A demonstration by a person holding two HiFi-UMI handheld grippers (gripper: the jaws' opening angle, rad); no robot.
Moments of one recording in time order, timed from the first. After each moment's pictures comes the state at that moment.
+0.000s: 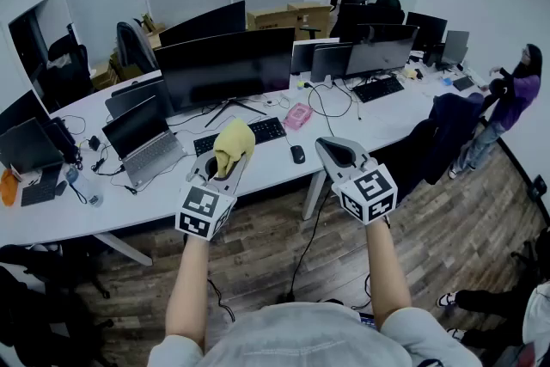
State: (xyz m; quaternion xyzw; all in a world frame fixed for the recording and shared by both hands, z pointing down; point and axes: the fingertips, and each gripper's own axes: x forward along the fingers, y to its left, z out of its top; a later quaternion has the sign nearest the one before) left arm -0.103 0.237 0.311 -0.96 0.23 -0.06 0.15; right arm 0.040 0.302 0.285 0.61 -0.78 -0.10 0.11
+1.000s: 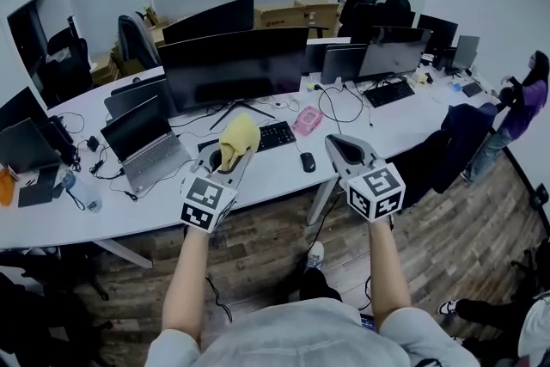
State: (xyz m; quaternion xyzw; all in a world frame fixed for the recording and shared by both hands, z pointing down) left arm -0.097 0.158 0.328 -0.96 0.22 -0.08 0.16; right arm 0.057 0.227 0.301 0.63 -0.77 -0.06 0.09
